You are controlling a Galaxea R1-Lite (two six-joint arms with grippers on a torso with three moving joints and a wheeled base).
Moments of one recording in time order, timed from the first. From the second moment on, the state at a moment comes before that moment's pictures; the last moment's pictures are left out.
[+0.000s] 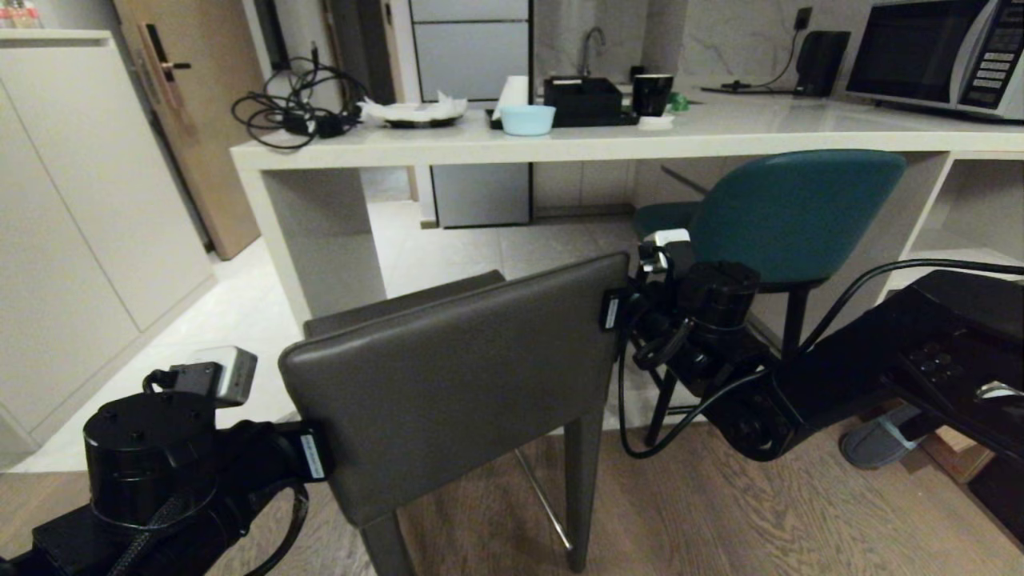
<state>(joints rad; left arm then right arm) -0.56 1.61 -0.24 -0.99 0.32 -0.32 0.54 2.18 -1.09 -1.19 -0.12 0.00</state>
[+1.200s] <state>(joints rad) -0.32 1.75 -0.50 -0.97 0.35 -0.24 0.56 2.15 -0.95 -1.28 -0.14 0.00</state>
